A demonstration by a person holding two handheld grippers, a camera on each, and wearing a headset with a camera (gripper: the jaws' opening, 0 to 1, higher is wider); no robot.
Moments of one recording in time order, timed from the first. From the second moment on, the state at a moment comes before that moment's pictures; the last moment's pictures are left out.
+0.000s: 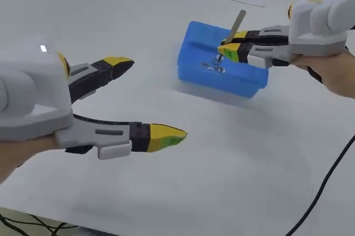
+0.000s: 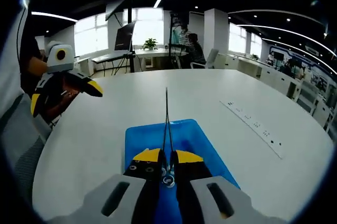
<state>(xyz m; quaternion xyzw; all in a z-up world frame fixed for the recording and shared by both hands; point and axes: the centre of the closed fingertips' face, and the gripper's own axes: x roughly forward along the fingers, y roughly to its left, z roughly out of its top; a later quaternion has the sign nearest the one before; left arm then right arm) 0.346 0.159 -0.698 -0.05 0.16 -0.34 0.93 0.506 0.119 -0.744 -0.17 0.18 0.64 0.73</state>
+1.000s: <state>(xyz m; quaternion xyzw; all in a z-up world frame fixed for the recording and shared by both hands) 0.354 0.160 -0.696 -0.06 0.15 -0.33 0.93 0.492 0.112 -0.733 -0.17 0.18 0.63 0.73</state>
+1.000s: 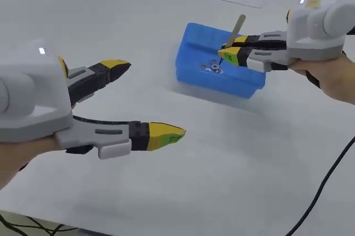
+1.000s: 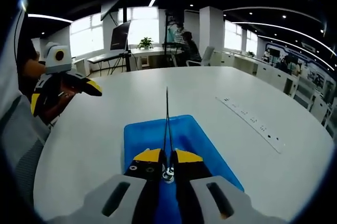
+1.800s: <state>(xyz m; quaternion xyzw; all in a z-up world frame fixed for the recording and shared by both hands) 0.478 0.120 -0.639 0.02 0.08 -0.40 0.91 0.482 0.110 -0.715 -0.21 0.16 0.65 0.72</state>
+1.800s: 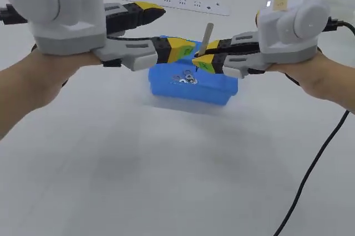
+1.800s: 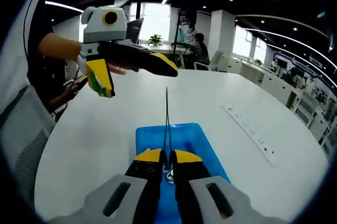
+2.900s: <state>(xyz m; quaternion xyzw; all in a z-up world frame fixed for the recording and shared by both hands) 0.449 0.091 -0.638 0.15 0.08 -0.55 0.81 0.462 0.114 -0.707 -0.25 0.14 0.68 0.68</state>
